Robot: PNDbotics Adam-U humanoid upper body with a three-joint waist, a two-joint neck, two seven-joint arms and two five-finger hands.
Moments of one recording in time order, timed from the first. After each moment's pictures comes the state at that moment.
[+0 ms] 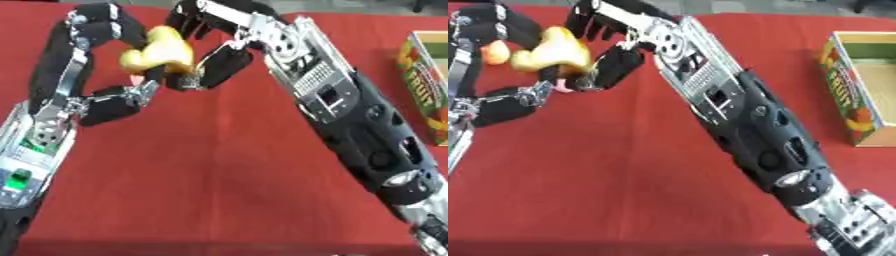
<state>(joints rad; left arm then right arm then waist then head) -0.58 0.40 -0.35 -1.75 -0.57 -0.35 0.23 -0.92 -0.22 0.44 -1.65 0.41 0.39 0.47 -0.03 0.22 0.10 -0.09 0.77</state>
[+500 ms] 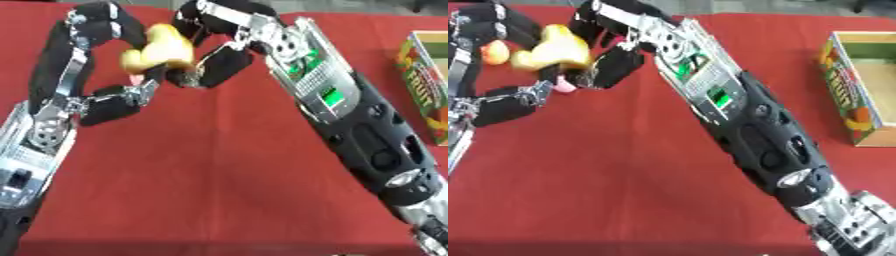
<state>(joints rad) -0.58 0.40 -0.35 -1.75 -0.57 -0.34 0.24 -0.91 -0.22 0.44 -1.66 0.31 0.41 0.45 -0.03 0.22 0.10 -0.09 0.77</state>
